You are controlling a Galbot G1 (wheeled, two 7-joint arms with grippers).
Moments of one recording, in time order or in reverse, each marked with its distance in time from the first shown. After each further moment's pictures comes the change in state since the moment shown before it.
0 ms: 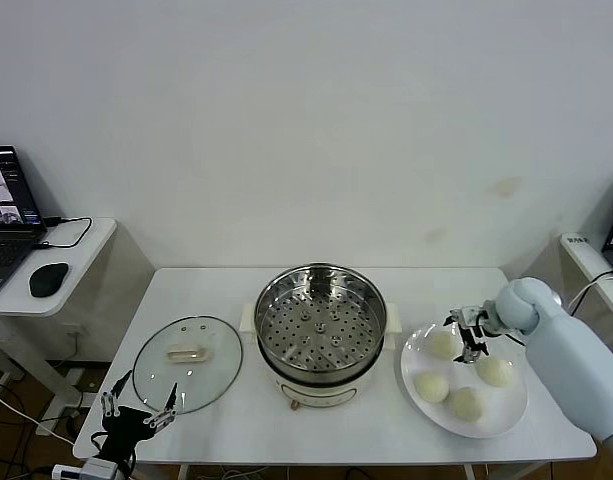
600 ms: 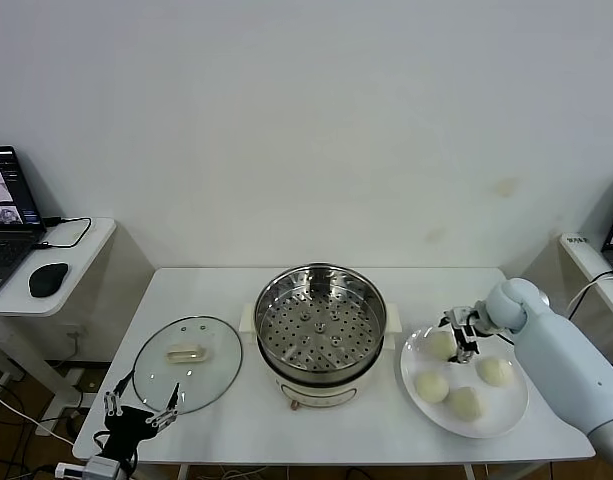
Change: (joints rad) left arm -0.010 0.001 0.007 0.012 0.004 0.001 0.002; right arm 0.015 0.014 -0.020 -0.037 0.002 0.000 0.001
